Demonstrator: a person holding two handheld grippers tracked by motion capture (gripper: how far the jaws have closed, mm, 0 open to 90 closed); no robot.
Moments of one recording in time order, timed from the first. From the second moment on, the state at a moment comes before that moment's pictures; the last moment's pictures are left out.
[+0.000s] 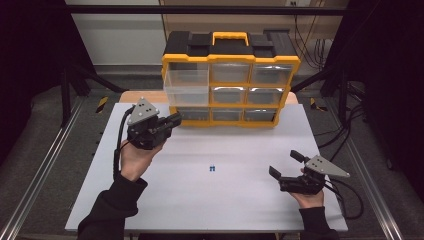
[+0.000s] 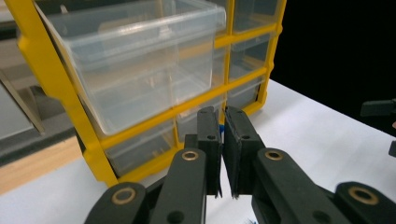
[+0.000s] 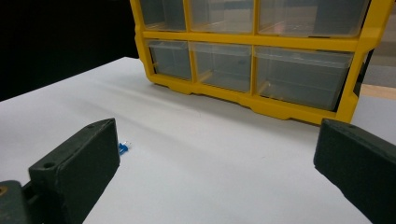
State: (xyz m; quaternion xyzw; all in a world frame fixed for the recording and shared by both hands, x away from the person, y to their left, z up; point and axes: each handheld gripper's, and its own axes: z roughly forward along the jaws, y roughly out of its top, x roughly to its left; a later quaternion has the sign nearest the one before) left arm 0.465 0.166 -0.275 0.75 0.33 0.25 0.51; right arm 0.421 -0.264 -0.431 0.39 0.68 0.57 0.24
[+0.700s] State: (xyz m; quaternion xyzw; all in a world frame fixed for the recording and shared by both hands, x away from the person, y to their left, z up) left arm 0.497 0.167 -0.219 0.74 0.33 0.28 0.52; right arm 0.422 -0.263 -0.431 0.39 0.68 0.57 0.24
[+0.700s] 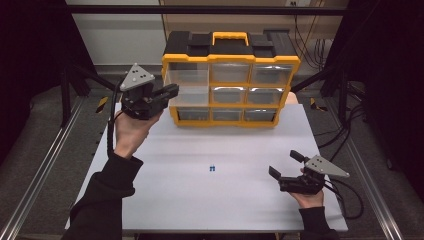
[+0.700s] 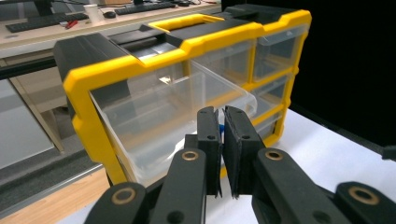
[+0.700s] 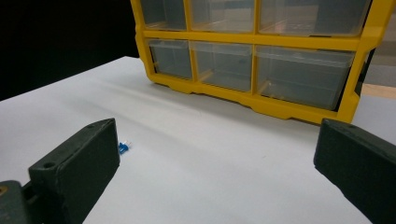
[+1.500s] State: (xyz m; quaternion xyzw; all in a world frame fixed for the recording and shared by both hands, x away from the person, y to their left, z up) left arm 0.551 0.148 -0.215 0.75 0.34 0.32 0.46; right arm 0.423 -0.265 -0.432 0.38 0.68 0.57 0.25
